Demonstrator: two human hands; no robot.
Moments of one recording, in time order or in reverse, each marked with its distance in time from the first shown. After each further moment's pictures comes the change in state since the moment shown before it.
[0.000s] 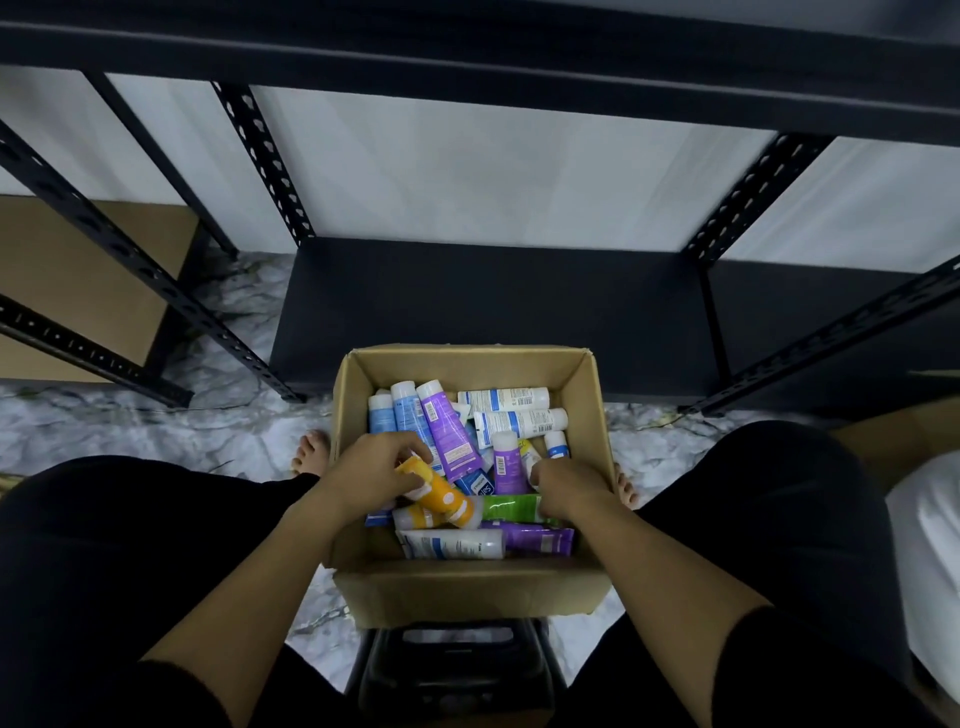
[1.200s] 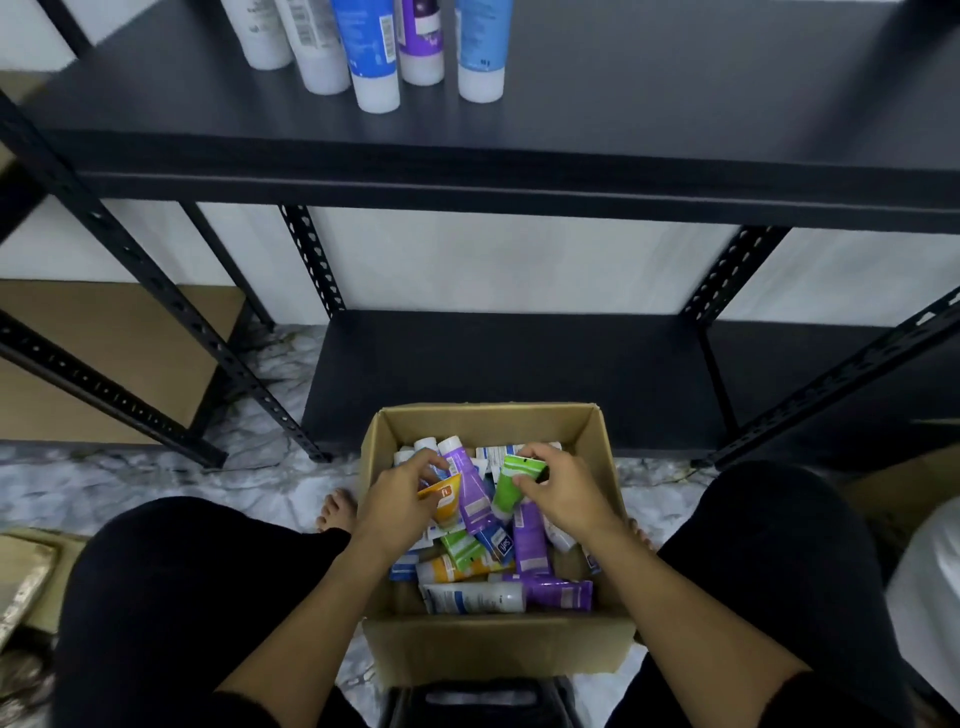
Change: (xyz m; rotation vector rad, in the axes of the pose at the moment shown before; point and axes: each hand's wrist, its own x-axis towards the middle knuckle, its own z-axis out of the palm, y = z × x) left_hand -0.015 0.021 -0.003 -0.133 0.337 0.009; right_hand -0.031 -0.021 -0.041 0.797 0.523 -0.293
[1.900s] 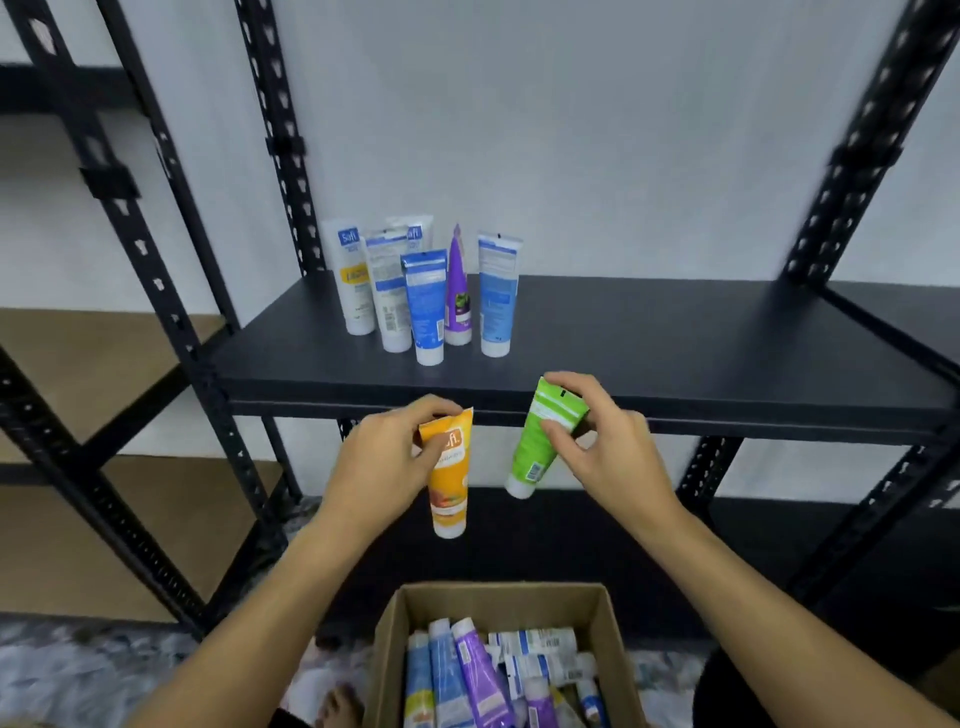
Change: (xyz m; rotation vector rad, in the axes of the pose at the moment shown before) left_hand -0.019 0.193 -0.202 0.139 0.475 0.526; right_hand -0.012 -0.215 -0.173 -0.092 0.498 -0.629
